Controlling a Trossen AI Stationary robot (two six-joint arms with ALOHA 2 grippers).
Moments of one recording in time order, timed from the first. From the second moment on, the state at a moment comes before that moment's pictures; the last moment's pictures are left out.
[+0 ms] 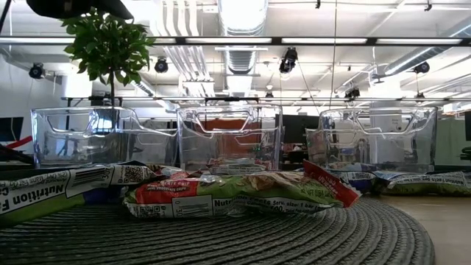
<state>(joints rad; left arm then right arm) -0.67 1.37 1.16 -0.69 -0.66 -1.29 0.81 1.64 0.96 -0.71 -0.10 1.99</state>
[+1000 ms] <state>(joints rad) -0.67 1.37 1.15 -0.69 -0.65 -1.32 0.78 1.65 0.85 -0.63 -0.09 2.02</state>
